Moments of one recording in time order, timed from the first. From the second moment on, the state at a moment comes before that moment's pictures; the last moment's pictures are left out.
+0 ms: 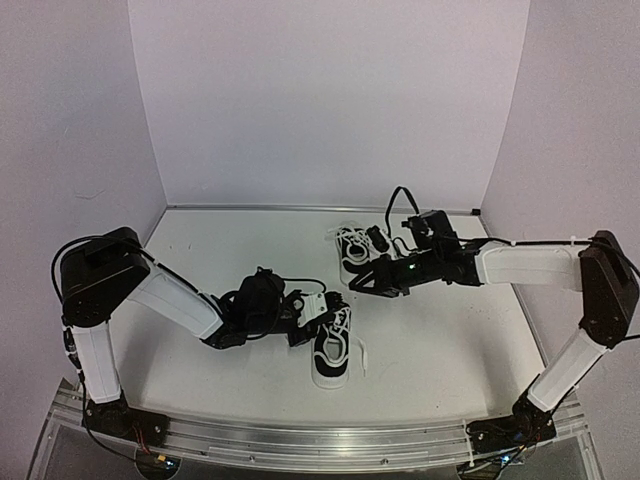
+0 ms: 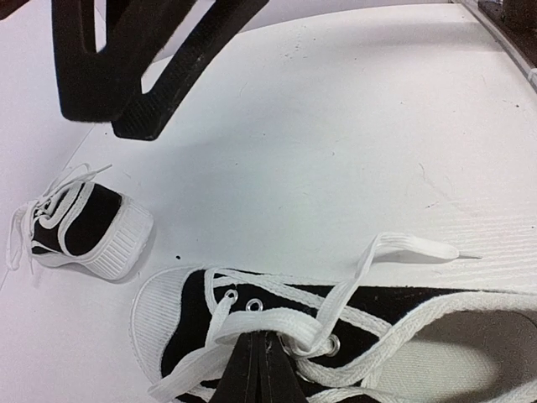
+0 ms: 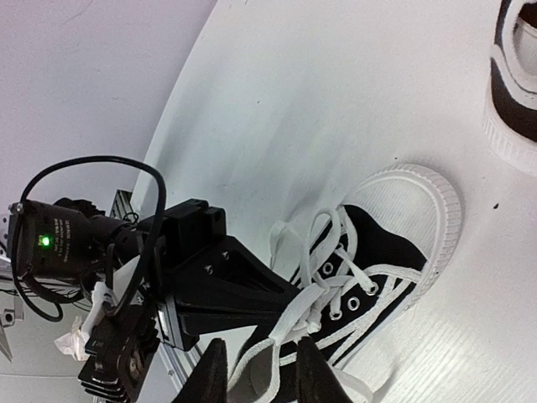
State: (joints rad) left arm -0.99 1.90 0.82 0.68 0.19 0.47; right arm 0.63 1.61 1.00 -0.08 -0.61 0.54
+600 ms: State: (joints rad) left arm -0.99 1.90 0.82 0.68 0.19 0.48; right arm 0.64 1.76 1.01 -0.10 -0.66 0.54
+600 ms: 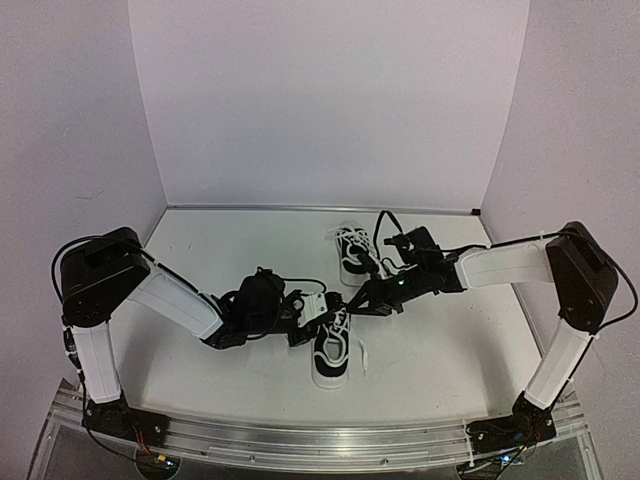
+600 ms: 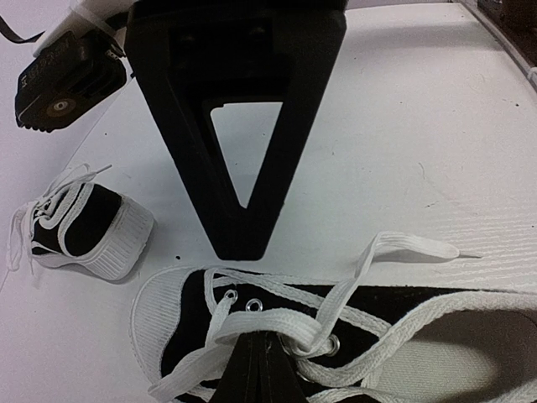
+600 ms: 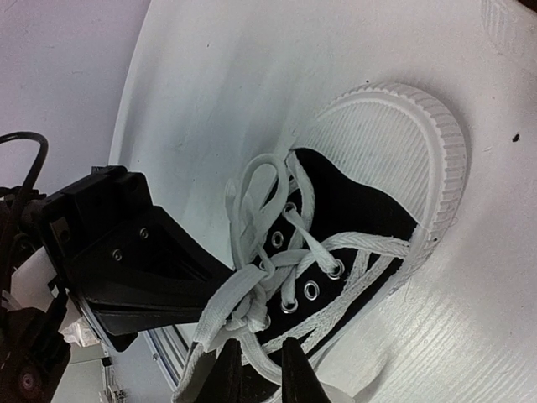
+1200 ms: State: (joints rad) left arm -0.99 1.90 0.82 0.68 0.19 0.48; right arm 0.68 1.82 1.00 -0.02 -0.72 0.57
